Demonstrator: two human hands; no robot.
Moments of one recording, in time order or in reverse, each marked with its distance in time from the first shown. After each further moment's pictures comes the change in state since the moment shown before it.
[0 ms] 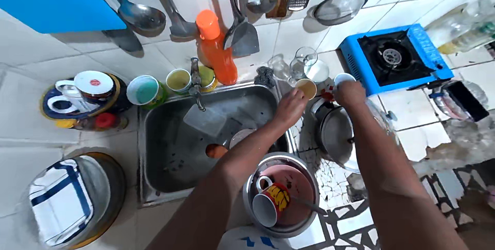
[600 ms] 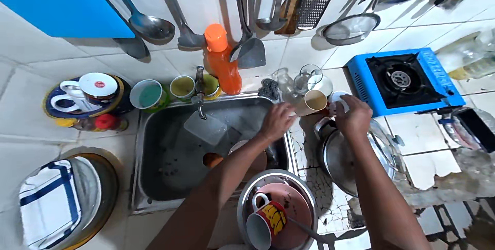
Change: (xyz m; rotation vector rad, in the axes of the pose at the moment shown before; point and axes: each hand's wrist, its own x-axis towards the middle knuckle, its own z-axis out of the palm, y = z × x) left_hand -0.030 -0.058 0.018 -0.106 0.322 -0.014; right_hand -0.033 -0.009 0.009 0.278 0.447 -0.308
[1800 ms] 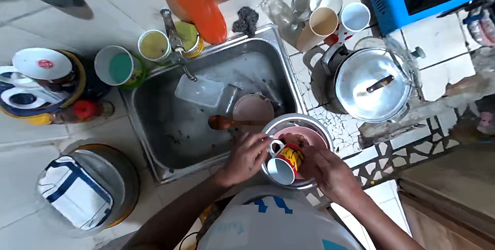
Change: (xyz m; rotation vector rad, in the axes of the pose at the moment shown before) left_hand -0.205 0.058 -0.169 -0.306 -0.480 -0.155; right_hand -0.298 -0.134 -0.049 0.198 -0.468 -0.099
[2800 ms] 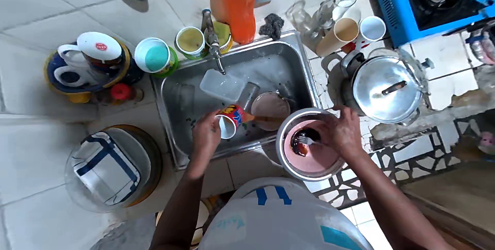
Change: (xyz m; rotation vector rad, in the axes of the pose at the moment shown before) left_hand -0.049 -0.073 -0.108 0.232 0.262 -0.678; right_hand 0.084 0.018 0.007 -0.267 0.060 0.212
